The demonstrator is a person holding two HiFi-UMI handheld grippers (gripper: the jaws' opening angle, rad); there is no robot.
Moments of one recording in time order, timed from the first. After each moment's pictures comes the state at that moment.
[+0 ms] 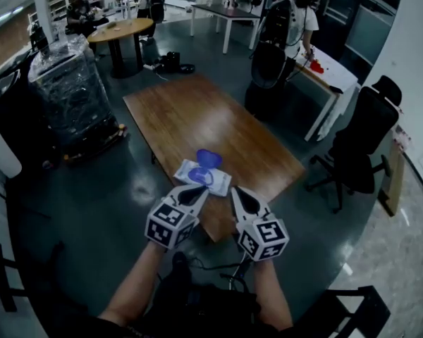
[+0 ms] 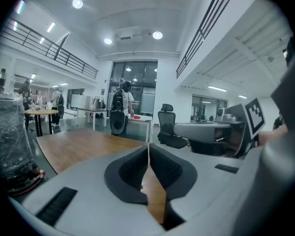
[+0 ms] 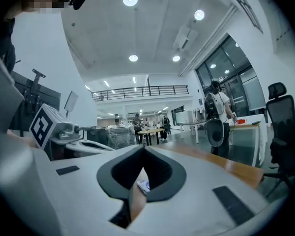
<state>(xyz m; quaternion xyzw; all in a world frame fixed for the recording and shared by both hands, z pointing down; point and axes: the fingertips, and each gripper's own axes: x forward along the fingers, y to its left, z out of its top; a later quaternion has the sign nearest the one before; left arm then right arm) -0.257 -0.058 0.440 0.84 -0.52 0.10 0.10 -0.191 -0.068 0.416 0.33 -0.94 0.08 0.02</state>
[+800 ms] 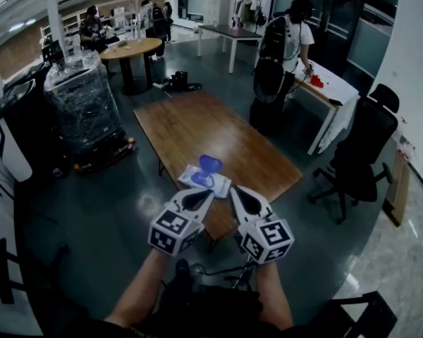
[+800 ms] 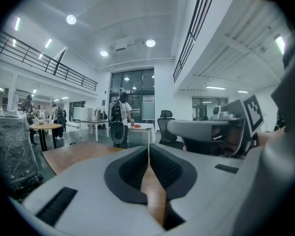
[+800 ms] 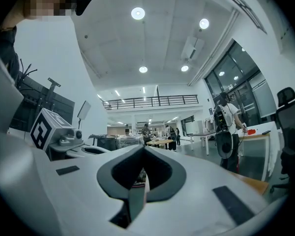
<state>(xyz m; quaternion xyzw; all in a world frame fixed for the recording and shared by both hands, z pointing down) -0.220 0.000 0.393 0.83 -0.54 0.08 0.05 -0.173 -0.008 0.361 0.28 -0.96 0.03 -0.03</state>
